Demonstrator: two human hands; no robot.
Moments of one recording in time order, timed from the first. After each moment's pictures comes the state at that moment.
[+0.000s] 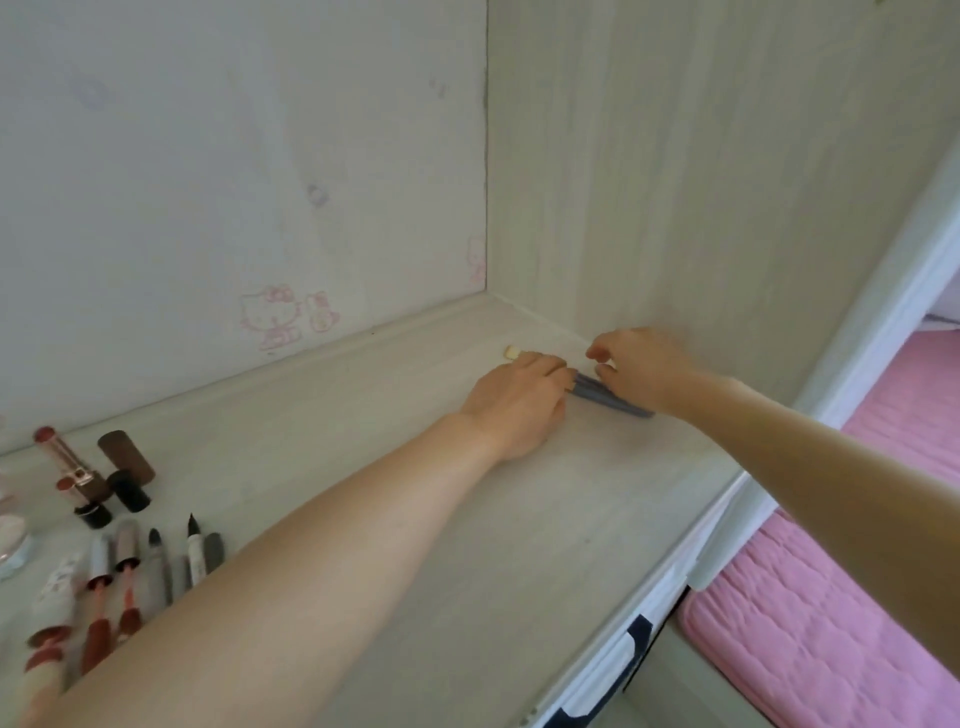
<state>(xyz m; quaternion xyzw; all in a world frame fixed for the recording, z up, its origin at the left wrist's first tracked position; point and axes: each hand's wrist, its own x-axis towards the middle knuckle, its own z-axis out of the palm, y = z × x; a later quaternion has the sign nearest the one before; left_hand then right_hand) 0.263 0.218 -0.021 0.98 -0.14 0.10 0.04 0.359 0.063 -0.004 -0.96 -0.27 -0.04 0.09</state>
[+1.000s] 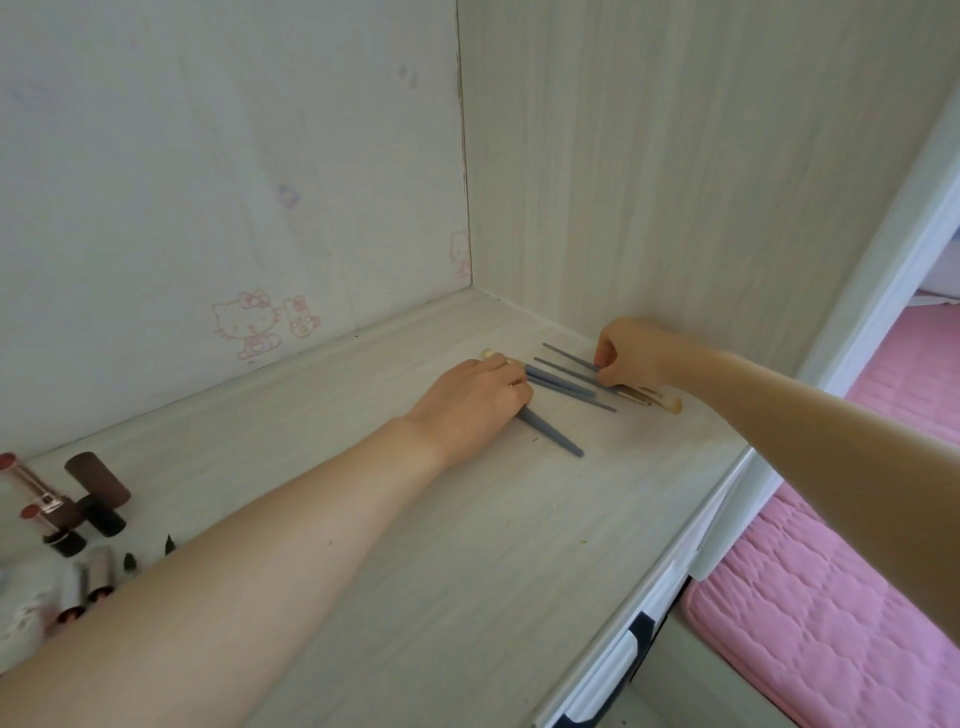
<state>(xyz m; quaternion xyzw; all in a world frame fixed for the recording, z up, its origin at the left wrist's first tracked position) 0.260 0.253 -0.030 0.96 -0.22 0.17 -0.07 0.375 0.057 0.002 -0.97 -0.22 0.06 0.12</state>
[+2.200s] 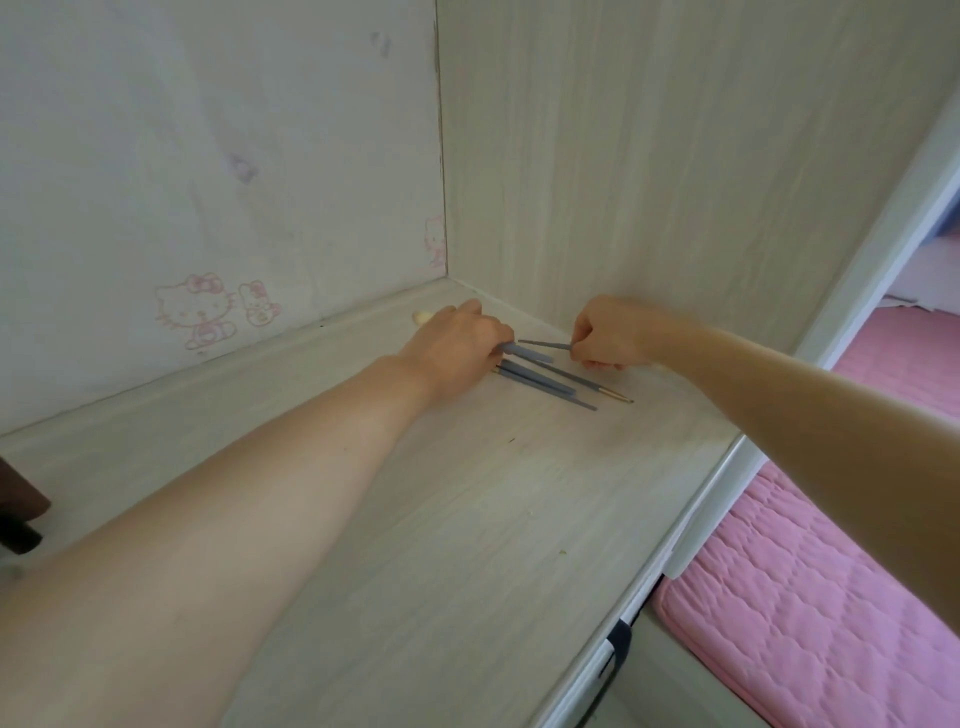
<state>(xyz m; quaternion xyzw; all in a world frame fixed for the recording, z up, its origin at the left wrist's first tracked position) 0.315 0.257 -0.010 0.98 -0.17 0.14 0.00 0.377 0.067 0.023 -0.97 -0.20 0.11 0.13</state>
